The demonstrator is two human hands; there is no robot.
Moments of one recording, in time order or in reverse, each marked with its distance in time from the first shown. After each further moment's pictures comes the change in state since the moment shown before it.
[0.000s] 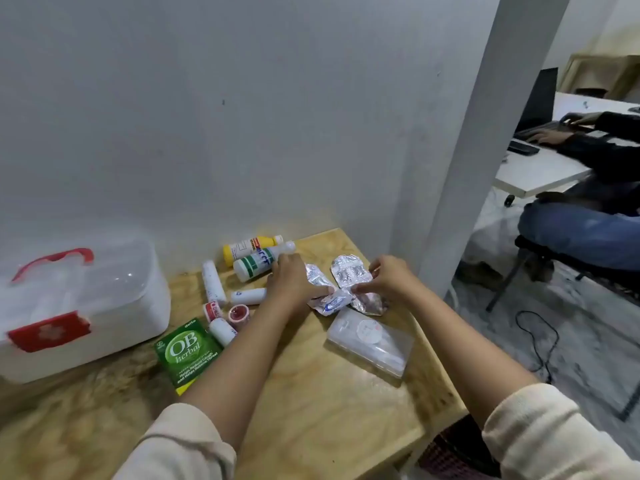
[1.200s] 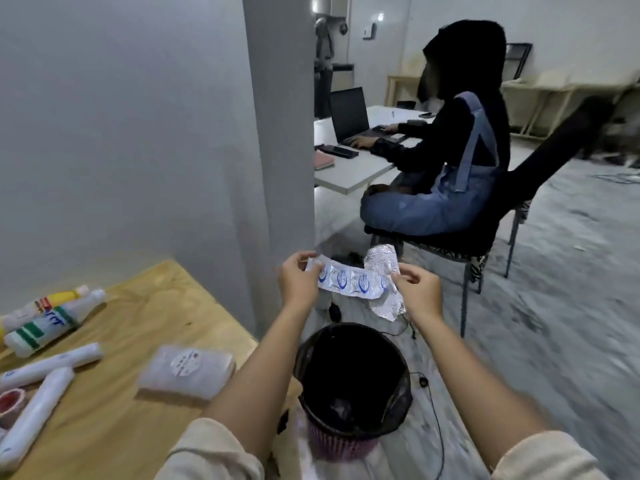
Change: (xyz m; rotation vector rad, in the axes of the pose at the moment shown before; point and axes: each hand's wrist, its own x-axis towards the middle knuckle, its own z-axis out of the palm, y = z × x) left_hand -0.040 0.249 0.124 -1.052 -0.084 0.120; right_hand -0.106 0.237 -0.131 0.592 0.858 0.237
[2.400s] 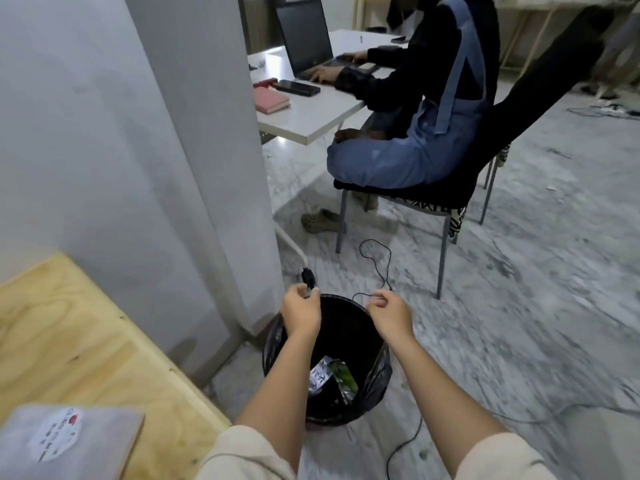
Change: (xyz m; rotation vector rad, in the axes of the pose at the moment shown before) left_hand 0.014 -0.115 0.092 0.262 -0.044 -0.338; right_hand 0.025 0.119 0.024 -0.269 -0.161 0.370
